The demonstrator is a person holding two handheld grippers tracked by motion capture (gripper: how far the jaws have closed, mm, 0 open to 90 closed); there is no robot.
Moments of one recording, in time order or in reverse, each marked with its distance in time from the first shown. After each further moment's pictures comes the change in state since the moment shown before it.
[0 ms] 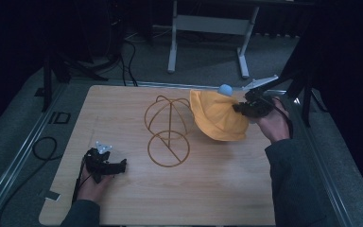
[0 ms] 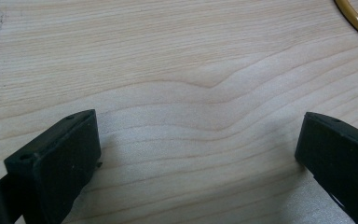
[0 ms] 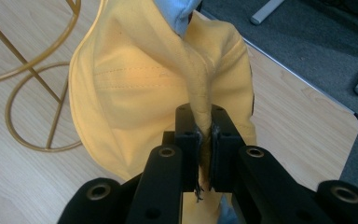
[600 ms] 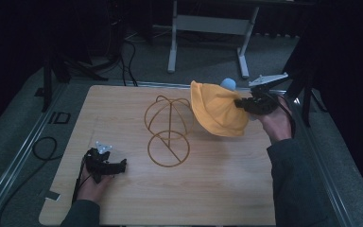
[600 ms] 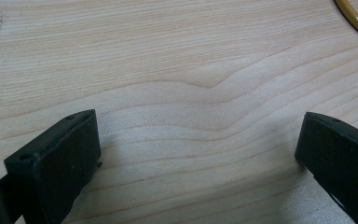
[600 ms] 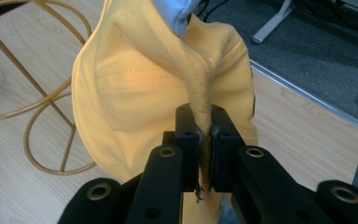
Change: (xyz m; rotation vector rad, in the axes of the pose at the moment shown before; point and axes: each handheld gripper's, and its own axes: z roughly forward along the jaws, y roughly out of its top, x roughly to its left) left arm 0.000 0.000 0.000 0.000 0.000 0.000; right arm -0.006 0.002 -0.013 -0.098 0.027 0.057
